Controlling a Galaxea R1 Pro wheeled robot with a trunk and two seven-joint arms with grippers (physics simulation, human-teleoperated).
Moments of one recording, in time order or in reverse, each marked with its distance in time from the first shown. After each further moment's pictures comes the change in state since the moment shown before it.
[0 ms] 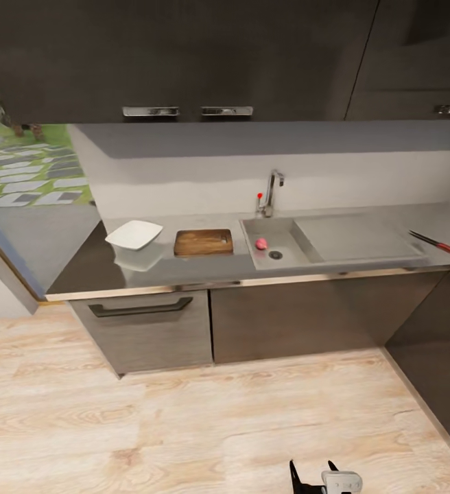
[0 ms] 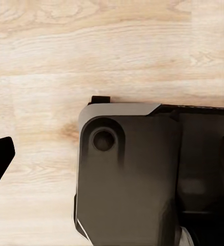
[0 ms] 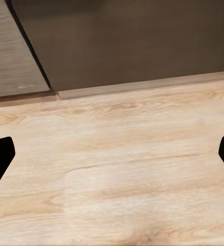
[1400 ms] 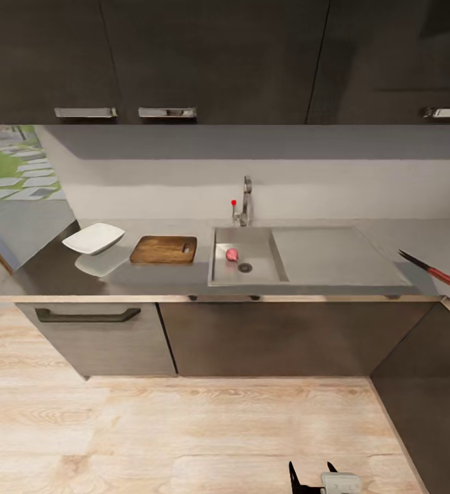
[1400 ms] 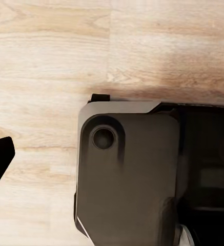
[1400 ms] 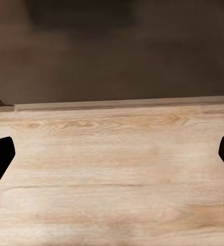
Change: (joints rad) left arm 0.000 0.001 0.001 0.005 0.001 0.000 -0.001; right arm 0.000 0.006 0.000 0.008 0.001 0.000 0.001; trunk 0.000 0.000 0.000
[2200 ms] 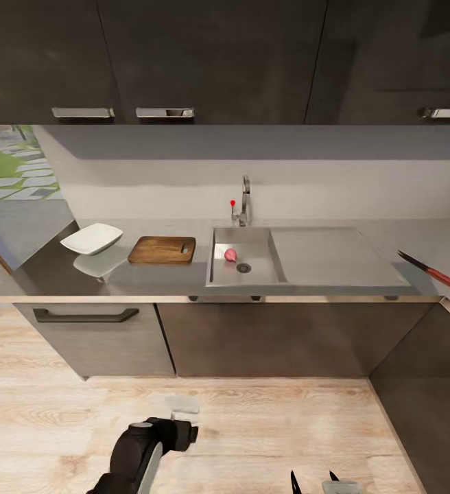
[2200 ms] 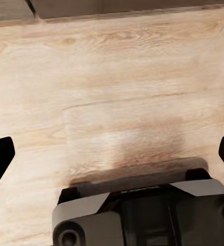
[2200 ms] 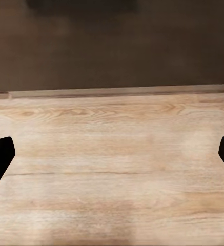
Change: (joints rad) left arm -0.149 -0.138 -0.211 -0.918 -0.034 0.927 0.090; right arm 0.000 0.000 0.000 0.046 0.001 0.000 0.002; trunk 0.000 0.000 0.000
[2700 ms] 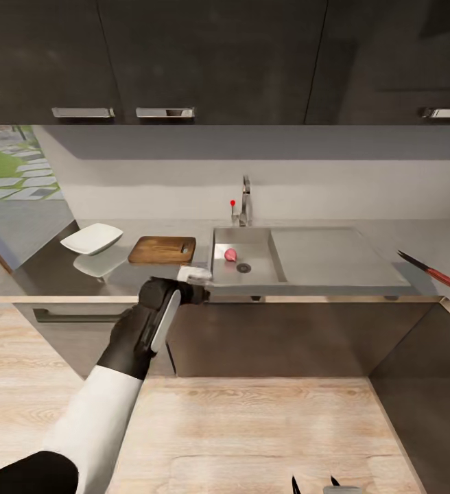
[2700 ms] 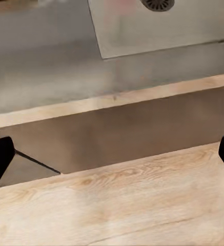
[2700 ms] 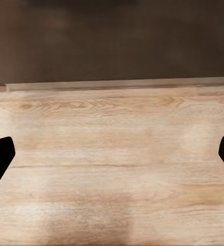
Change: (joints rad) left arm -0.723 -0.015 -0.024 0.250 0.069 0.078 0.004; right arm 0.000 0.000 0.000 0.026 -0.001 0.000 0.001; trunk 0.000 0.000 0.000
